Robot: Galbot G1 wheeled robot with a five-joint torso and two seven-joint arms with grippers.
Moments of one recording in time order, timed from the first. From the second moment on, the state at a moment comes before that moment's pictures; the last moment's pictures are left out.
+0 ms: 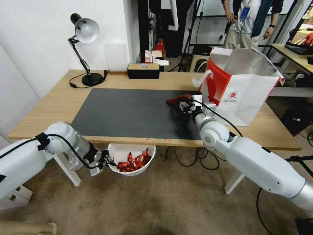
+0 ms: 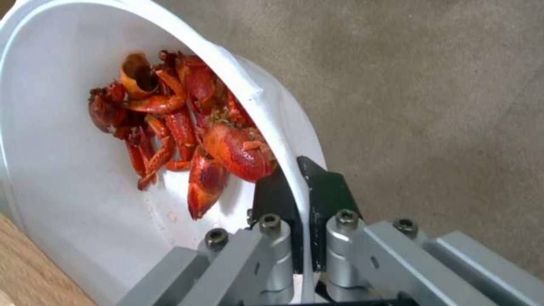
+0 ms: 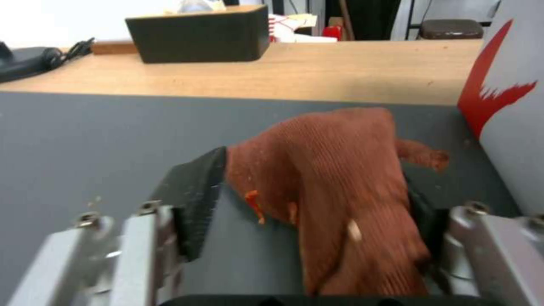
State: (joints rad) left arm 0.50 -0.46 0.35 -1.75 0.52 -0.72 0.90; right arm -0.43 0.86 -0.42 1.67 1.09 -0.13 0.54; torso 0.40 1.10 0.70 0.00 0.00
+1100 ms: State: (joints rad) left arm 0.69 -0.41 0.19 -1.82 0.53 -0.74 0.90; right arm -1.25 0.74 0.14 2.08 0.58 0.16 0.23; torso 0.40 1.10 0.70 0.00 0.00
